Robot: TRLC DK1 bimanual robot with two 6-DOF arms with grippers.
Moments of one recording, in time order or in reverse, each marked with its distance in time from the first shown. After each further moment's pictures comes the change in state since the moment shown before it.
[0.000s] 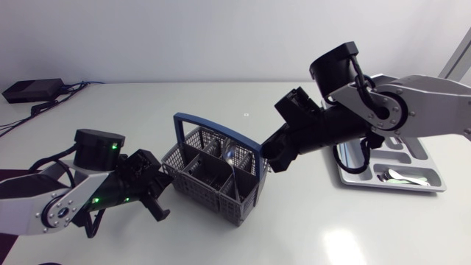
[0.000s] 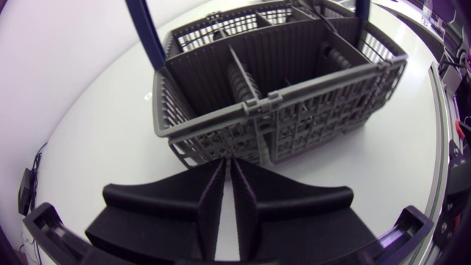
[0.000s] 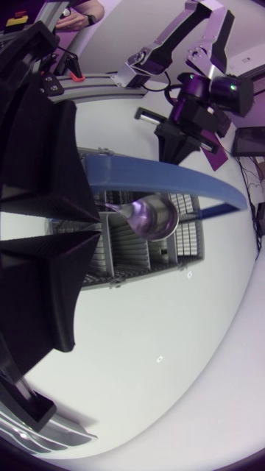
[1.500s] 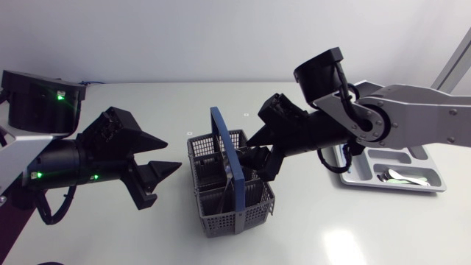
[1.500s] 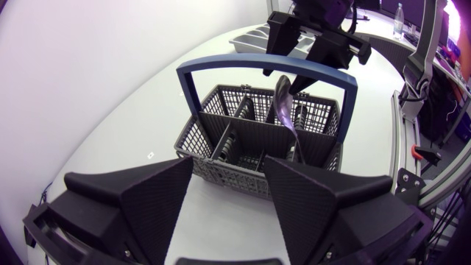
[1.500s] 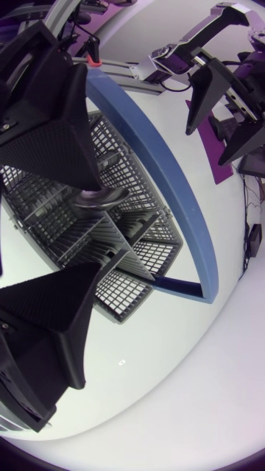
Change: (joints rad) left arm -0.076 -0.297 0.239 -0.414 0.093 -0.009; right arm 0.073 0.037 -0.016 0.133 0.042 -0.116
